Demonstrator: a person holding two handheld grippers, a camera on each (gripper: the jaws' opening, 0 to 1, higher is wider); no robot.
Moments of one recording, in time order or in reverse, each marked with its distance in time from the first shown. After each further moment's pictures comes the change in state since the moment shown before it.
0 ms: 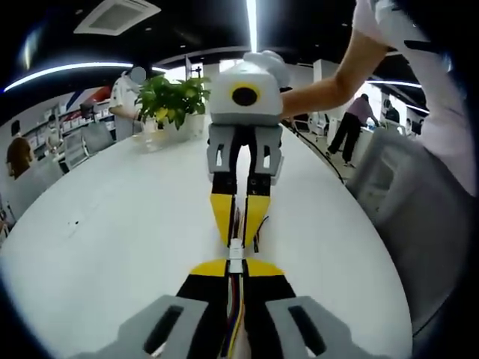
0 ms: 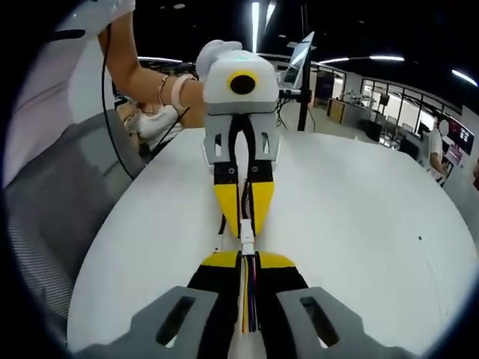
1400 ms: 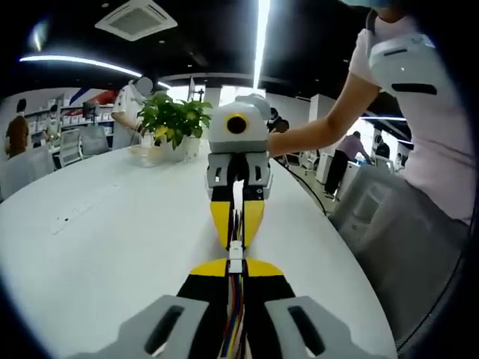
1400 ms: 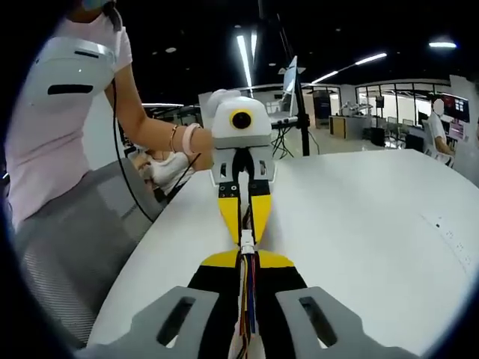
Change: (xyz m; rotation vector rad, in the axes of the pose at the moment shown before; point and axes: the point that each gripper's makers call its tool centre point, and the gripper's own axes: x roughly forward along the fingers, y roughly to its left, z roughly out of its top) left arm -0.015 -0.009 0.016 -0.110 -0.166 -0.080; right arm -0.014 0.006 0.022 0.159 -0.226 0.094
